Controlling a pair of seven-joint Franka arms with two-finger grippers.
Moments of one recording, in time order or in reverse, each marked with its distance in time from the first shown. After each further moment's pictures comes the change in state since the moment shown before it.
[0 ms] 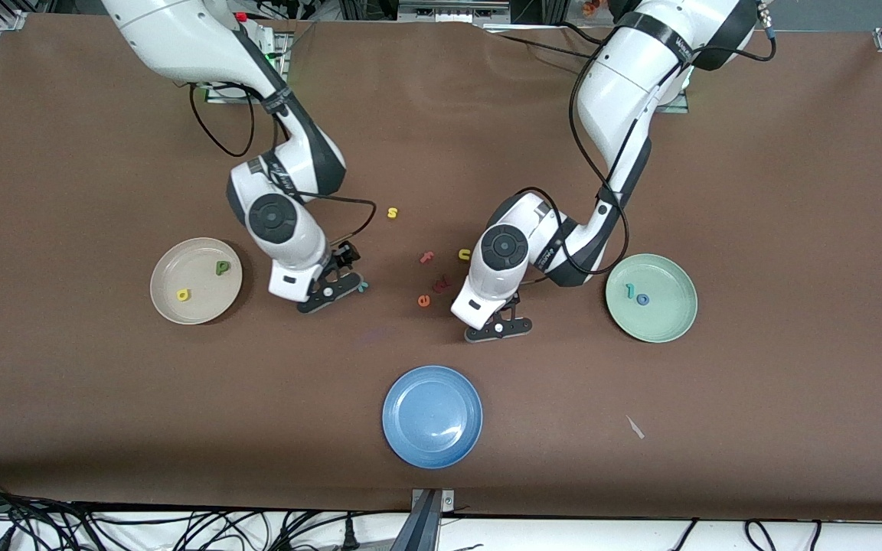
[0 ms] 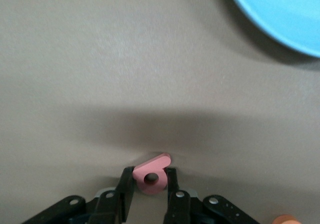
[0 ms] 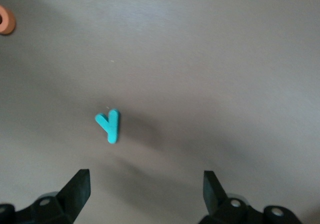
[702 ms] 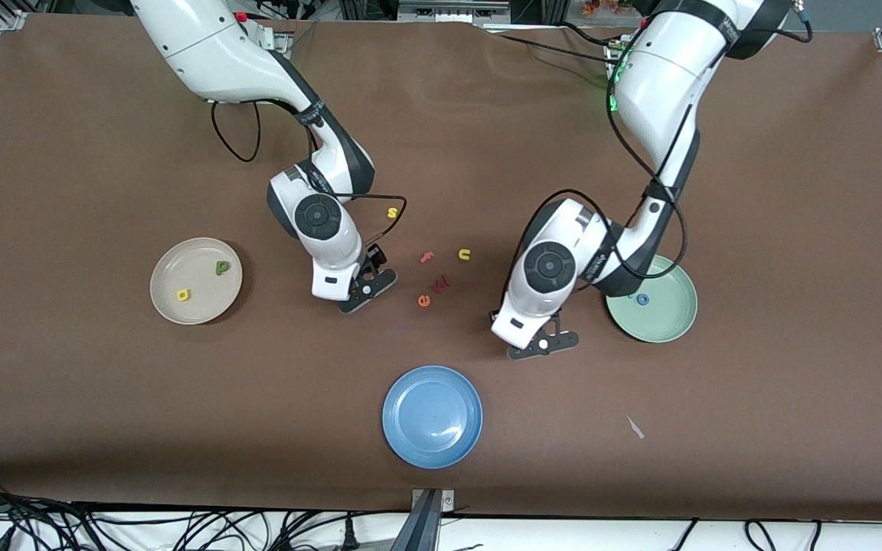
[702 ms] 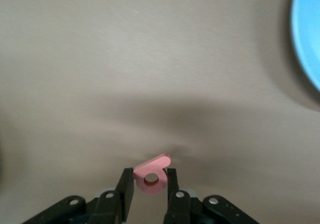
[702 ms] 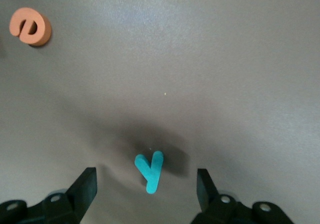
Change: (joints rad) left arm 0.114 -0.098 0.008 0.018 0.002 -0.241 0.098; right arm 0.062 0.102 0.000 0.046 -0.029 0.098 -0.004
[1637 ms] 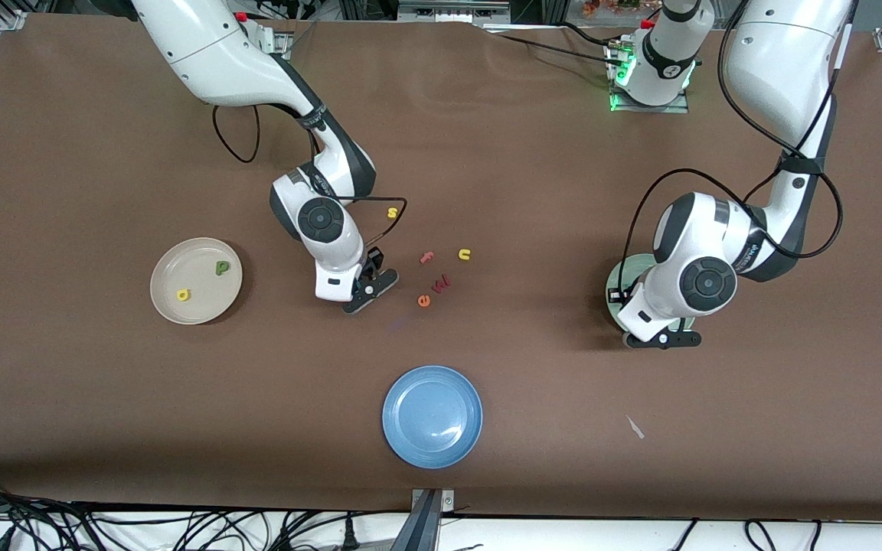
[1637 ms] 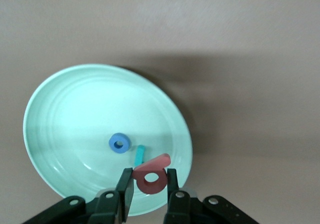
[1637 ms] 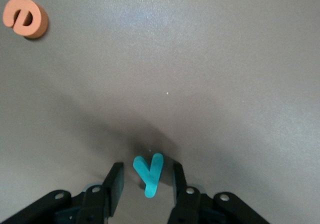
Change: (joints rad) left arm 0.268 -0.247 0.001 -0.366 0.002 -0.075 0.426; right arm 0.000 0.013 -0.001 0.006 -0.002 0.001 -0.027
